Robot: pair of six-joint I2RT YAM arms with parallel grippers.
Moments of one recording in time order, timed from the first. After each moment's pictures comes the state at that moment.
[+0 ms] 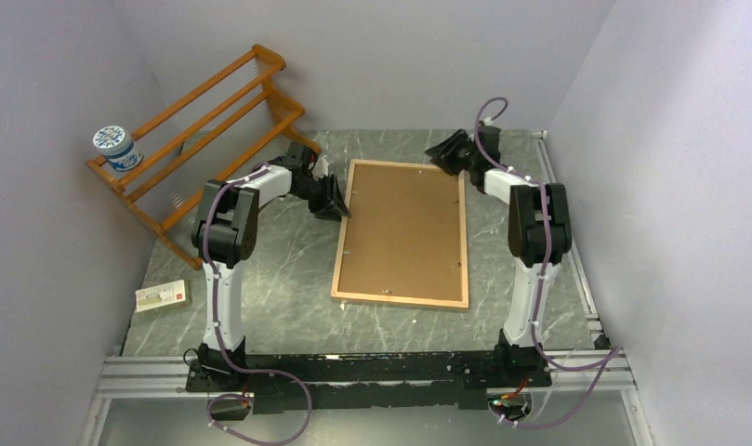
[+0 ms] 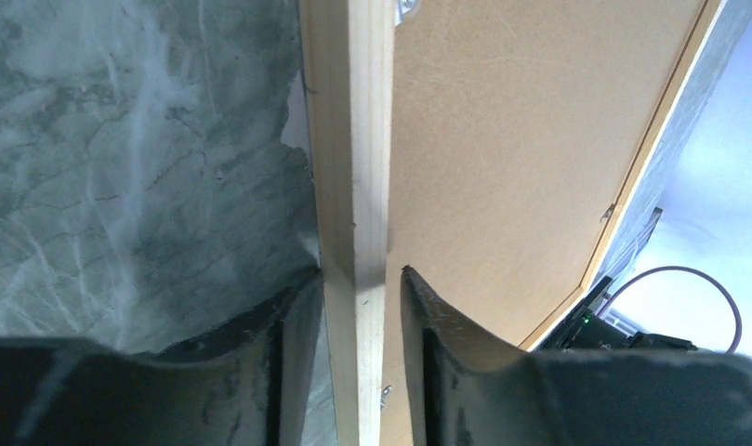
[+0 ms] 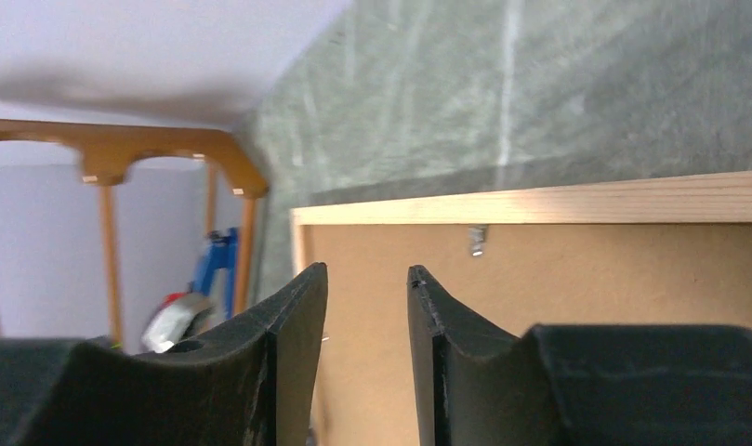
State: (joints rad) left arm -0.27 2.20 1.55 -0.46 0.63 -0.42; right arm 0.09 2.16 1.43 0.25 -0.38 0.91
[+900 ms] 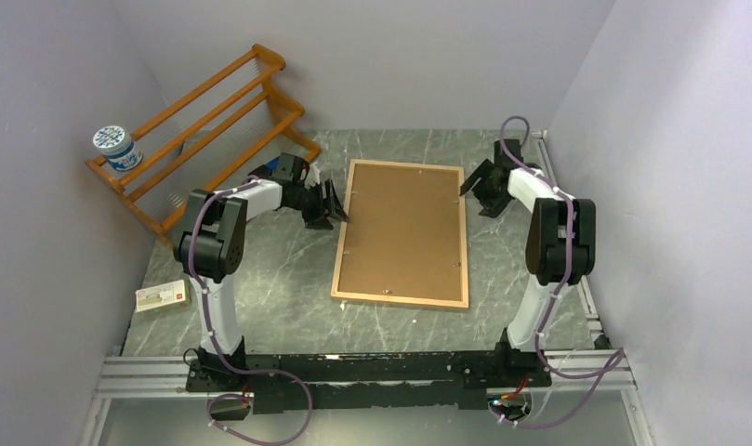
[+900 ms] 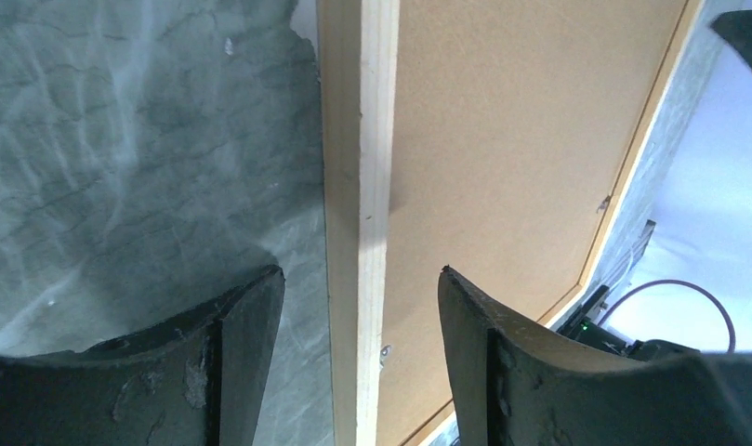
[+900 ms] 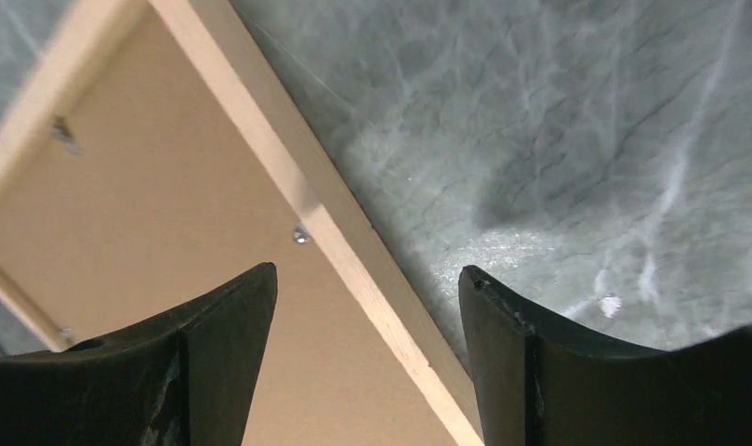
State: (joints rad) left arm -0.26 2.02 1.30 -0.31 0.59 -0.48; right arm -0.04 1.89 1.34 -0.47 -0.07 0.74
